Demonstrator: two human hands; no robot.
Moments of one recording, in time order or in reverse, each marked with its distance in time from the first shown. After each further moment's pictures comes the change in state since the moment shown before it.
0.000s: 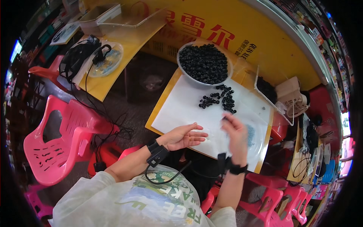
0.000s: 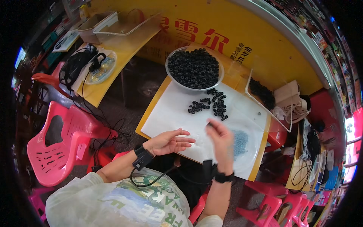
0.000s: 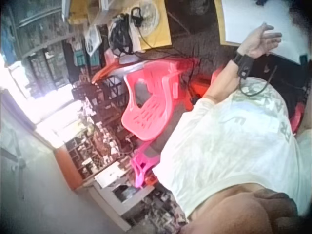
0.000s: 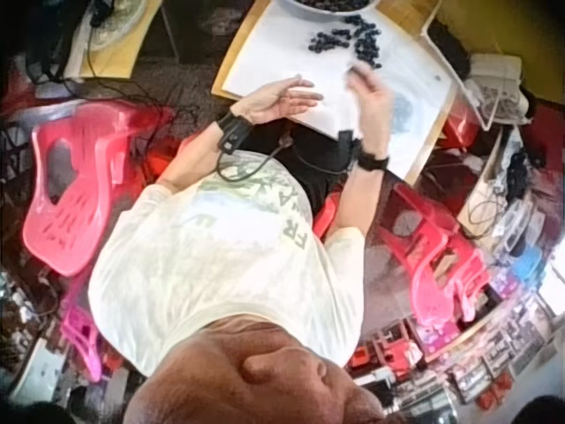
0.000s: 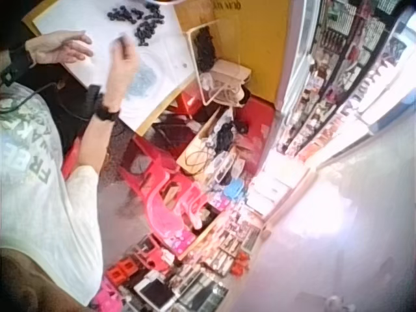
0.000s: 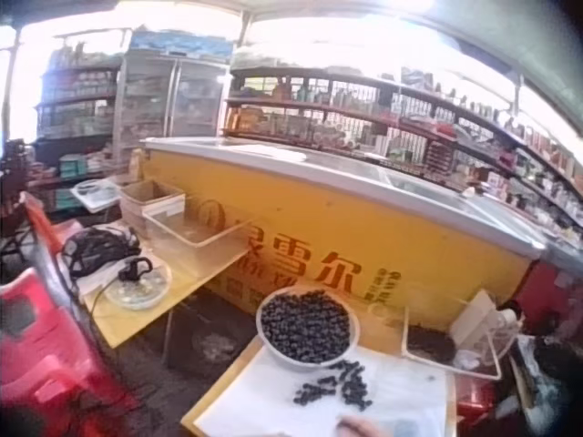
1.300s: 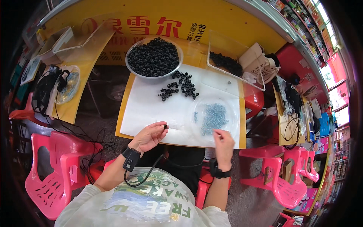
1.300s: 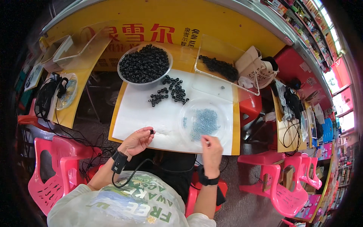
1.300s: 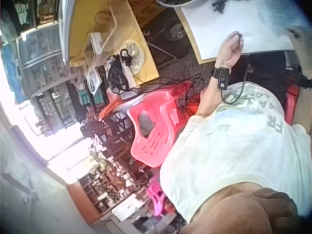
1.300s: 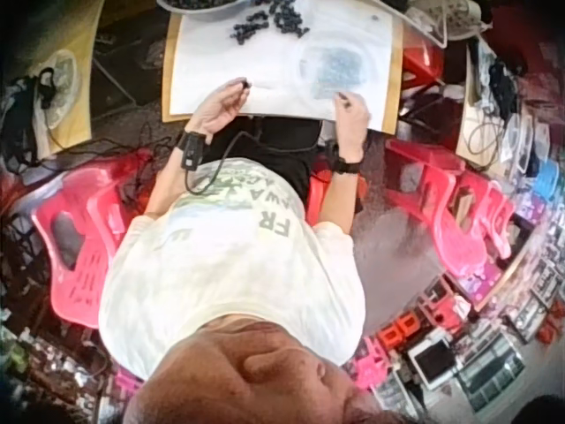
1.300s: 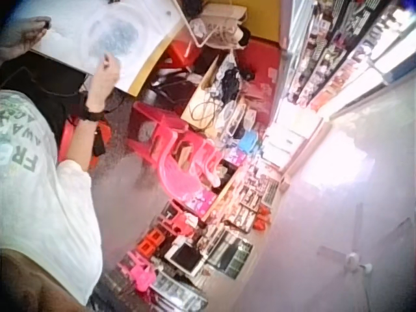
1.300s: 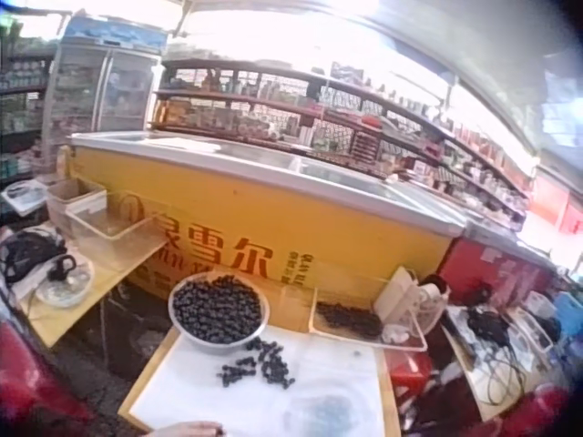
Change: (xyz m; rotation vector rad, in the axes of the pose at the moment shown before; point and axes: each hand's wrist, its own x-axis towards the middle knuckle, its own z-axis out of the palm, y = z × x) left_hand 0.007 -0.015 -0.003 0.016 0.196 0.076; right_hand -0.096 0.060 -0.080 -0.722 0.555 -0.179
